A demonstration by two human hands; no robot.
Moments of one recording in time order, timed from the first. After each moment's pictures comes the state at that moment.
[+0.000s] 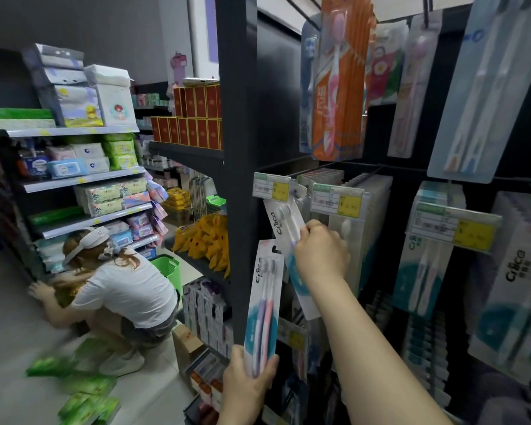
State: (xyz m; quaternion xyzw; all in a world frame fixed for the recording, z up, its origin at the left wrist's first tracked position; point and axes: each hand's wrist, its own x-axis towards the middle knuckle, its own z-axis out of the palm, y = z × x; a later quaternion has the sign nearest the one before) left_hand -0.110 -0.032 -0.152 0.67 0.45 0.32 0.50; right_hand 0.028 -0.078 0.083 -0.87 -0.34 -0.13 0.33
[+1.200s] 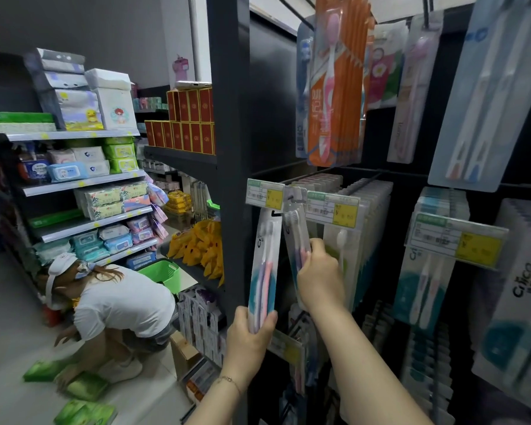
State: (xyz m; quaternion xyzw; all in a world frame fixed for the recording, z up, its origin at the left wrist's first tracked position) left_hand -0.061 0.006 -0.097 0.71 0.37 0.39 0.46; right_hand 0.057 -0.064 0.032 -0.83 -0.35 -0.09 0.42
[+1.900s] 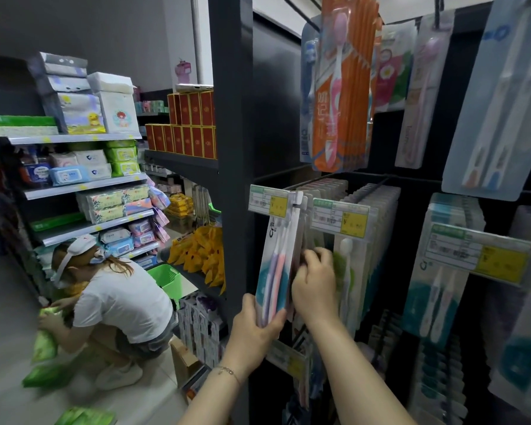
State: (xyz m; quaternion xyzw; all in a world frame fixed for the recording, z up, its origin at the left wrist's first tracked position) left_hand -0.051 0.027 -0.073 0.76 0.29 0.37 0.44; right_hand 0.059 -0.043 0.020 -0.77 -0.38 -0.08 0.50
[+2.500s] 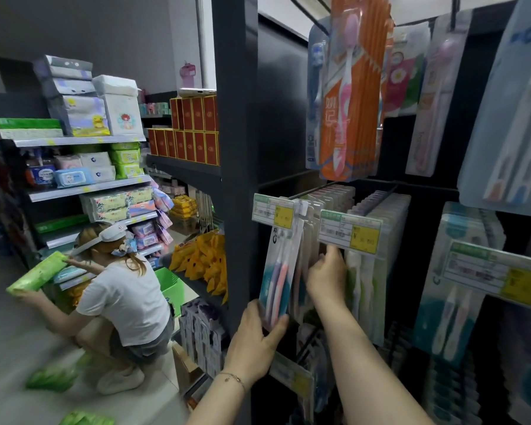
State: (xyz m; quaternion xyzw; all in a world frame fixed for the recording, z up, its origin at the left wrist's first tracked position) left_hand -0.042 0.044 -0.079 0.83 0.33 0.31 0.34; right_hand 0.094 -0.014 0.037 -0.77 -0.28 0.02 0.57
